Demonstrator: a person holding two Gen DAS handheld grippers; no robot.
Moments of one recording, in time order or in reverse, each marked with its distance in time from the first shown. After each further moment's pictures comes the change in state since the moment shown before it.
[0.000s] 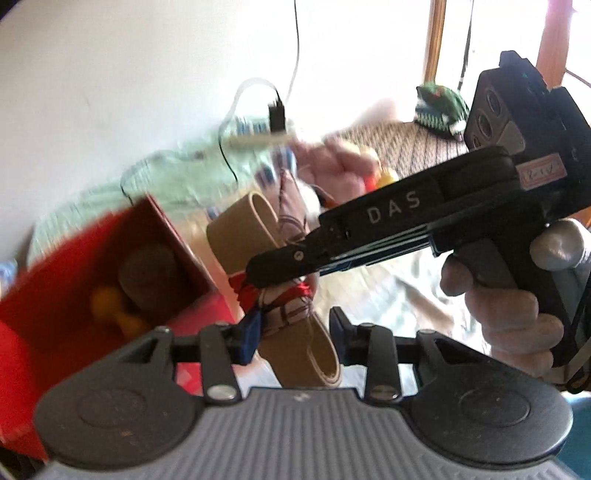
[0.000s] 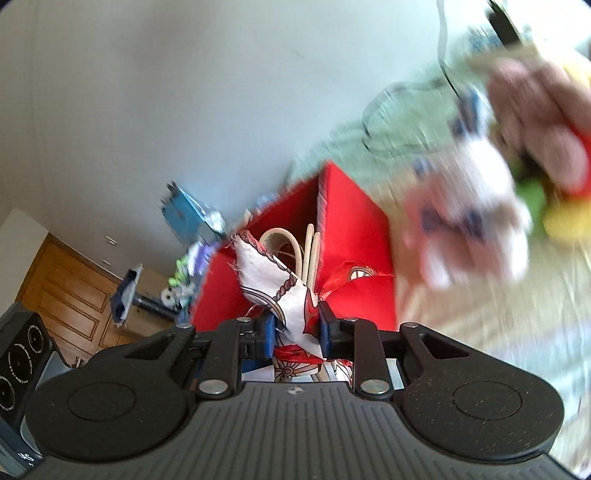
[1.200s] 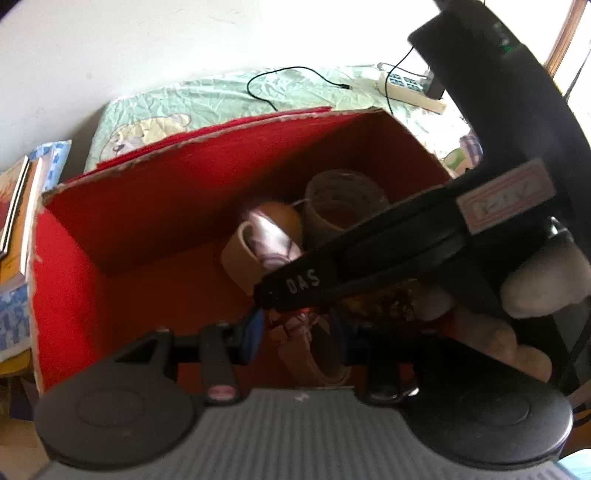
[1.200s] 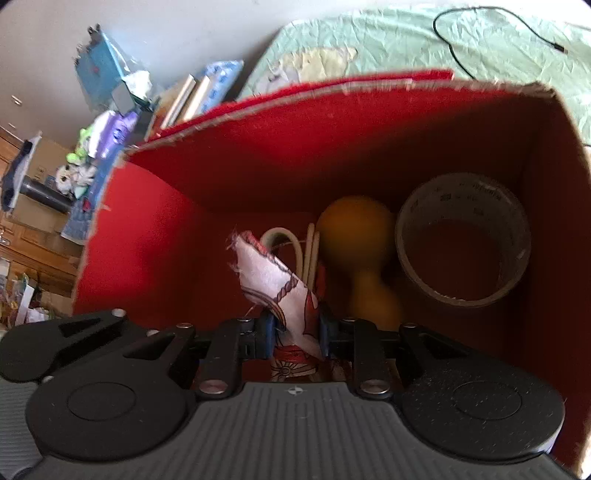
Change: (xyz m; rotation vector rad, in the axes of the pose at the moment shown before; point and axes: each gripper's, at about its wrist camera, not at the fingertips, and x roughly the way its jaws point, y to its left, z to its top) left arm 0.058 0.210 -0.048 -0.304 0.191 0.063; right arm 0.254 0.062 0.016 -0.213 0.462 -0.349
